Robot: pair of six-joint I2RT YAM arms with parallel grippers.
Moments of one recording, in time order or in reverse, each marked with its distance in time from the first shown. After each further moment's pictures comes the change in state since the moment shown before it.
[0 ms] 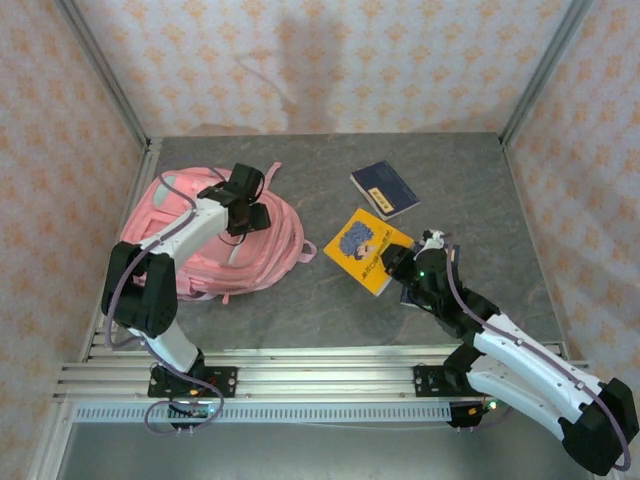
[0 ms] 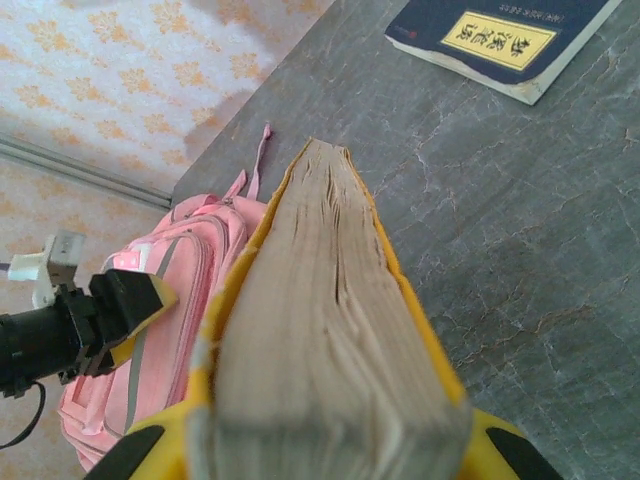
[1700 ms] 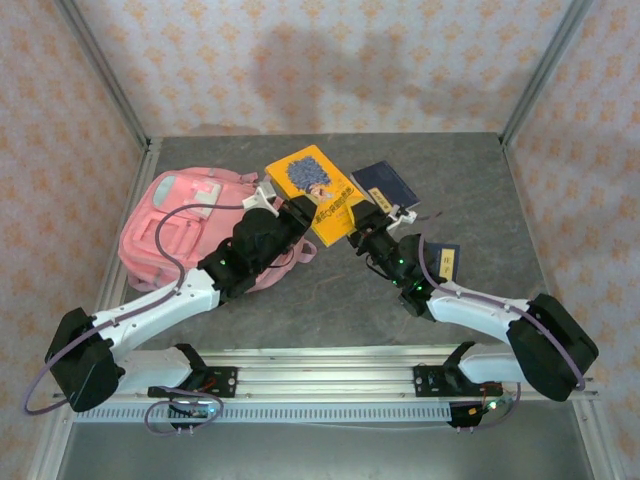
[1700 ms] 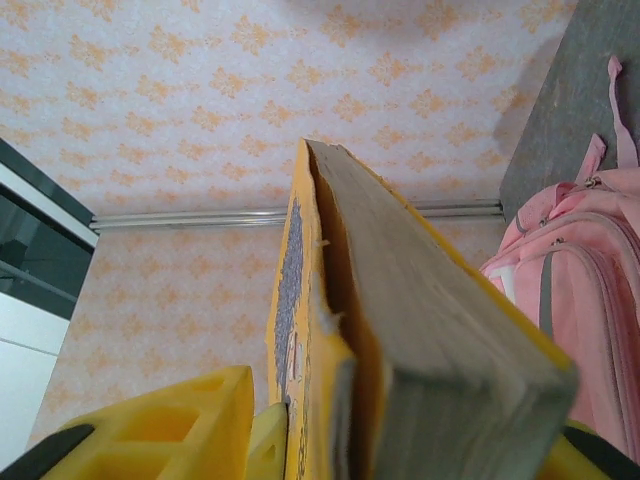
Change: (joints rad) left arm -0.465 -0.471 -0.384 0.878 -0.151 -0.722; right arm 0.059 0.520 0.035 1.034 -0.073 0.601
